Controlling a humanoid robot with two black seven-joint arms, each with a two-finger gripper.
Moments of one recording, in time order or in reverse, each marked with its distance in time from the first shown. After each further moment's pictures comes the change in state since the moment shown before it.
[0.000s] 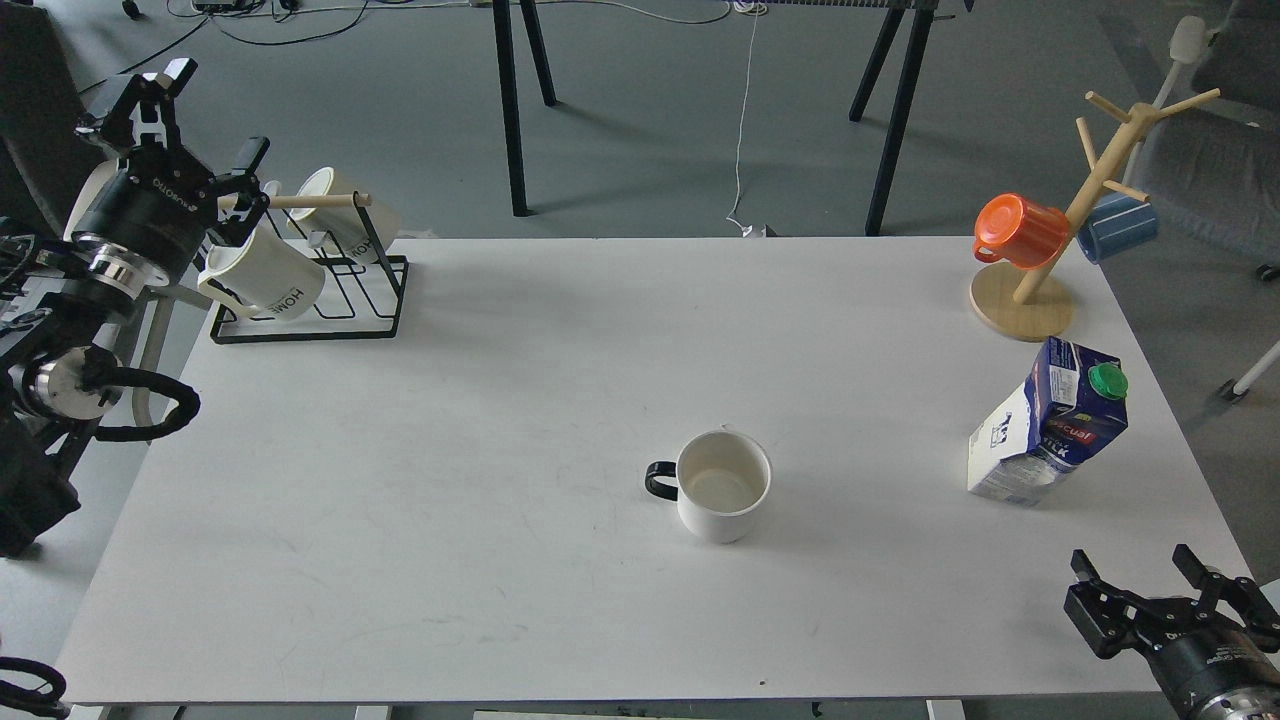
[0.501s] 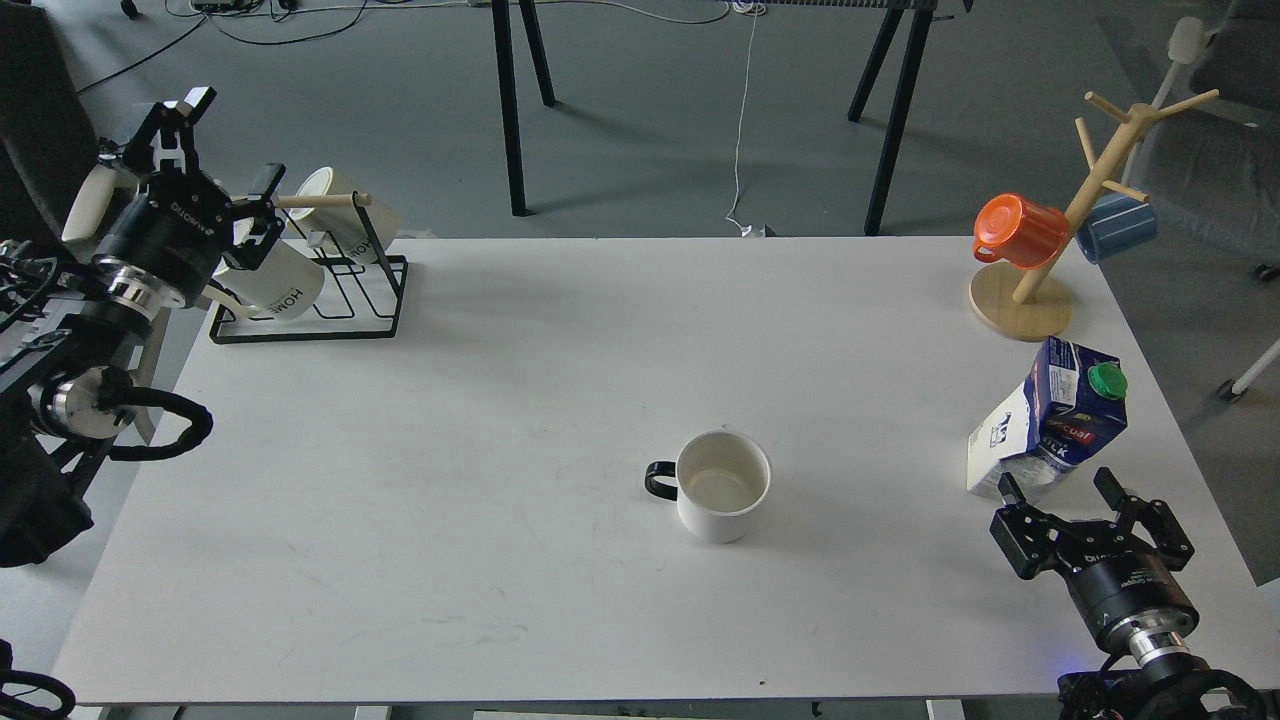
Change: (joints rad) left arm 0.035 -0.021 0.000 0.001 0.002 0.000 0.000; right arm 0.143 0.122 0.003 -0.053 -0.041 0.000 0.005
